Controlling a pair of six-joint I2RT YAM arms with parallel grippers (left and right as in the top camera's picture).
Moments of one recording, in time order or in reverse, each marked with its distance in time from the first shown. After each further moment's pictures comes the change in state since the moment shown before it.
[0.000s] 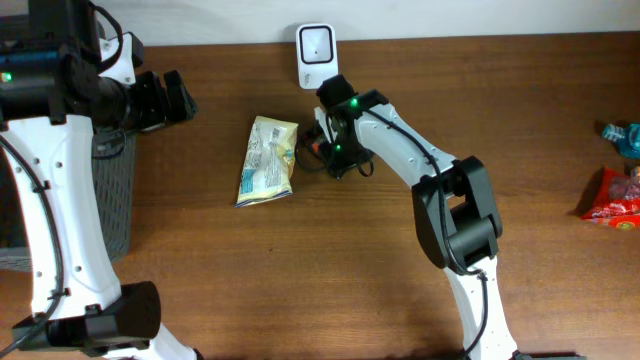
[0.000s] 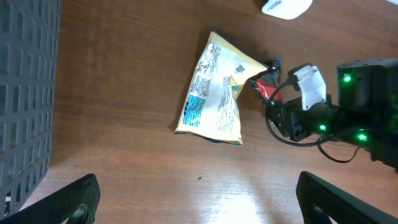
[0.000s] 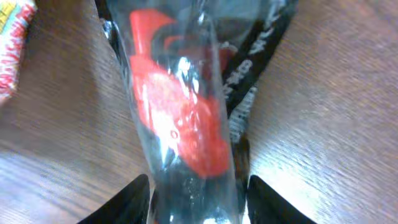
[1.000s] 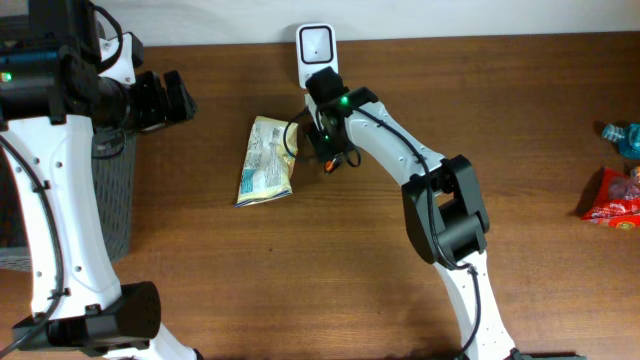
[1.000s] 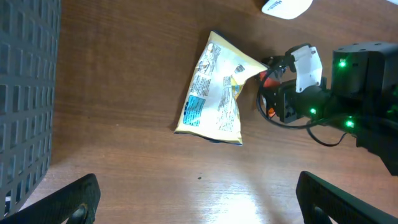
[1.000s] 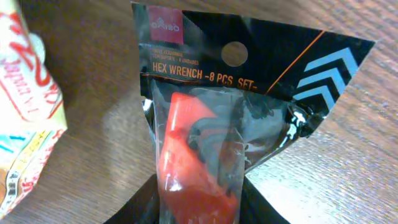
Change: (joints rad) left arm 0.000 0.000 0.000 0.000 0.000 0.000; right arm 0.019 0.079 0.104 0.101 0.043 0.034
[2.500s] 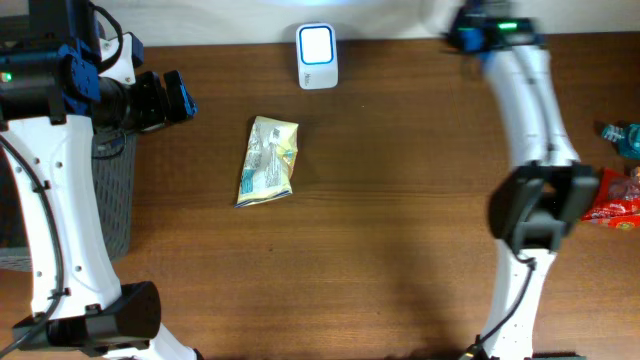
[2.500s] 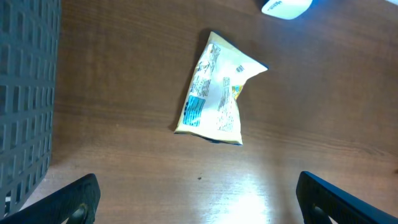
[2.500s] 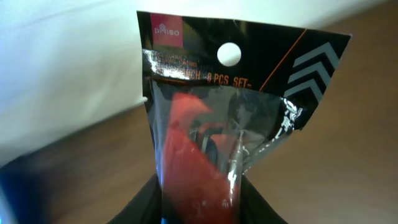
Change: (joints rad) left arm 0.000 0.000 0.000 0.000 0.000 0.000; right arm -0.558 -0.096 0.312 0.030 0.159 0.350
